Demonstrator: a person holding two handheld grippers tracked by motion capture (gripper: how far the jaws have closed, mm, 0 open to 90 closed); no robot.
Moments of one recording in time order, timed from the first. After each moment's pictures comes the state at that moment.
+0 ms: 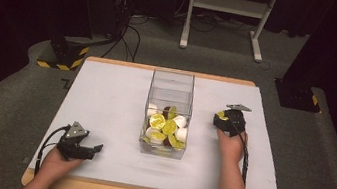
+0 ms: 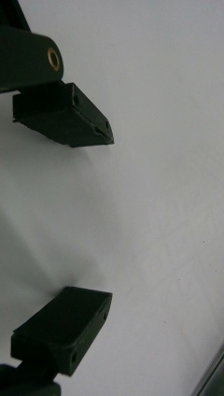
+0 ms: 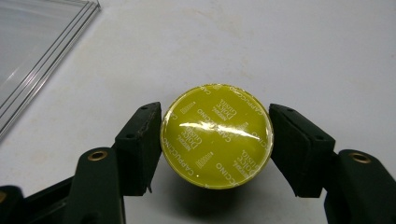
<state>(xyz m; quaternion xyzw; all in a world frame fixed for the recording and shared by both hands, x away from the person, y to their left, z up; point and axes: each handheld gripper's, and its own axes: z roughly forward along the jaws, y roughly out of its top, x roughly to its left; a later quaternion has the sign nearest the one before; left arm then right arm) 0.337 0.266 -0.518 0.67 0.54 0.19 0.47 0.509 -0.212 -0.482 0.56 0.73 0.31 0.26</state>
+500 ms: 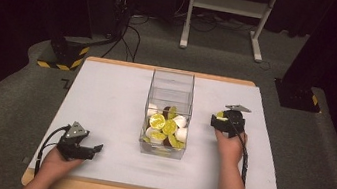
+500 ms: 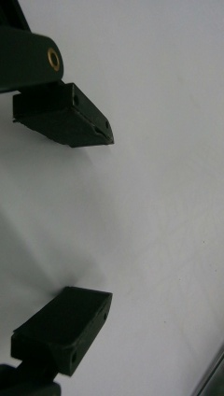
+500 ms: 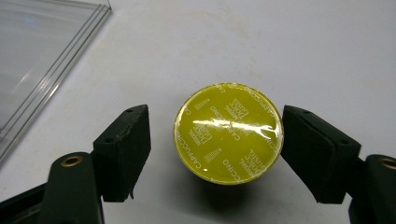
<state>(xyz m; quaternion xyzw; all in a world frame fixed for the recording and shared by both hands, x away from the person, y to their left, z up) 0.338 0.265 -0.519 0.66 0.54 0.19 0.48 0.503 -0.209 -0.479 0.55 0.73 0.32 0.26</state>
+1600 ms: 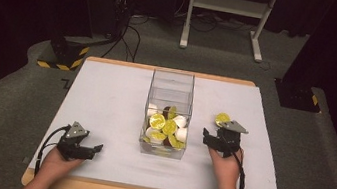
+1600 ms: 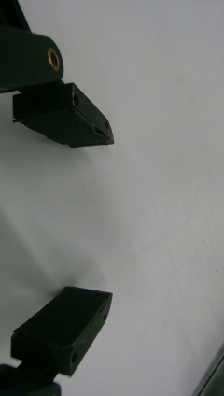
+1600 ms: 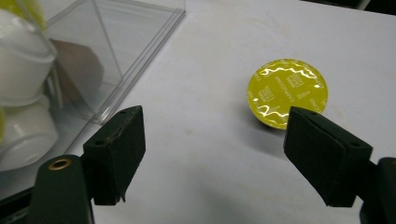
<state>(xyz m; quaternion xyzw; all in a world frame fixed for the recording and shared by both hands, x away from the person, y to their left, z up) 0.337 0.266 -0.519 0.67 0.54 0.20 0.47 0.427 -0.191 -0.471 0.50 0.74 0.37 0.27</state>
